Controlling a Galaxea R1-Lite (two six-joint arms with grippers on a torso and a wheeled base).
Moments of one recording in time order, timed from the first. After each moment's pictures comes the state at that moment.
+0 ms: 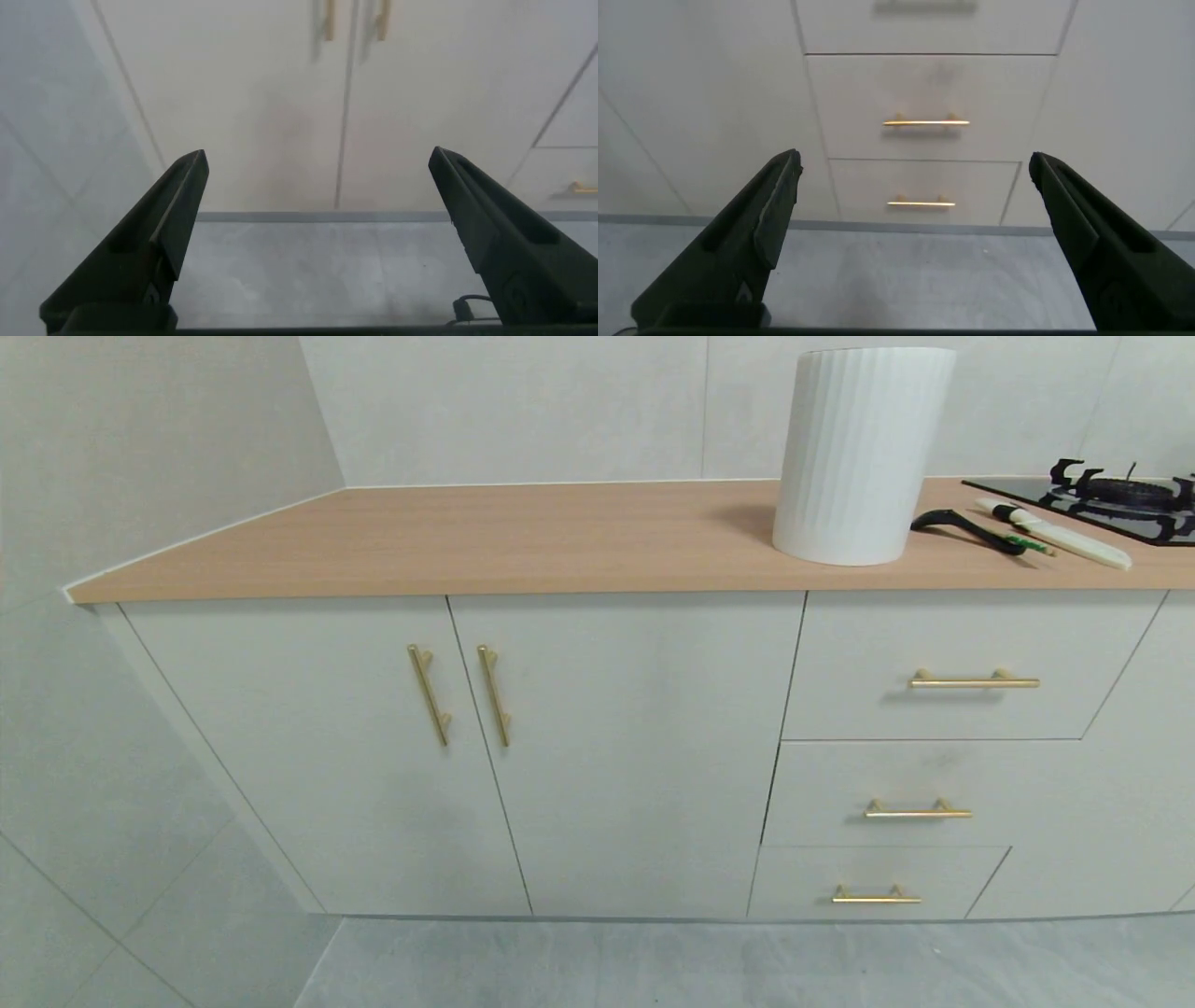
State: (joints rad) left arm 0.00 0.00 0.00 0.00 -0.01 0.00; right arm 0.00 0.00 0.00 0.00 0.02 0.00
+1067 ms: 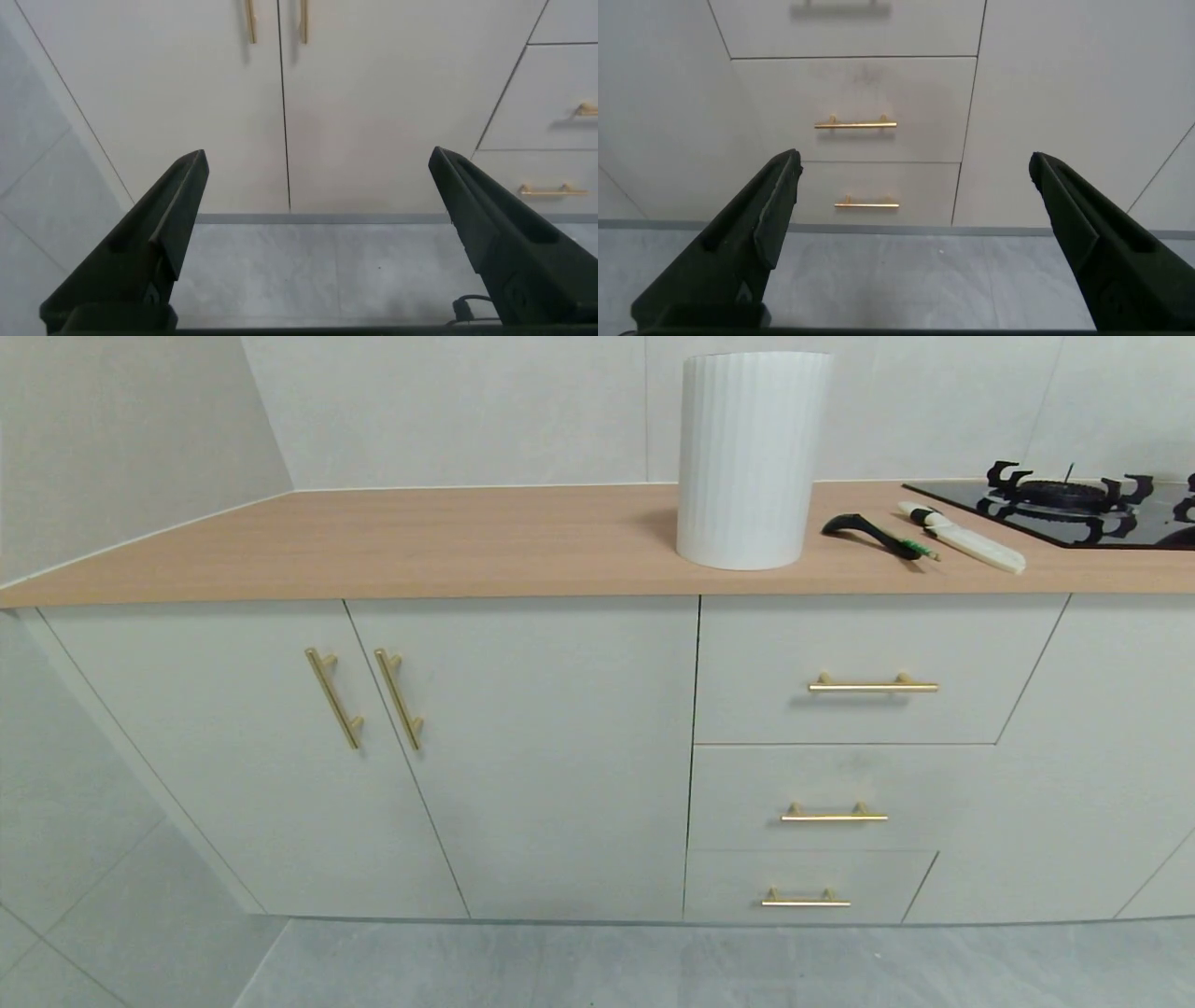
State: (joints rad) left arm 0.00 0.00 0.00 0.00 -0.01 0.00; right arm 0.00 0.00 0.00 0.00 0.02 0.01
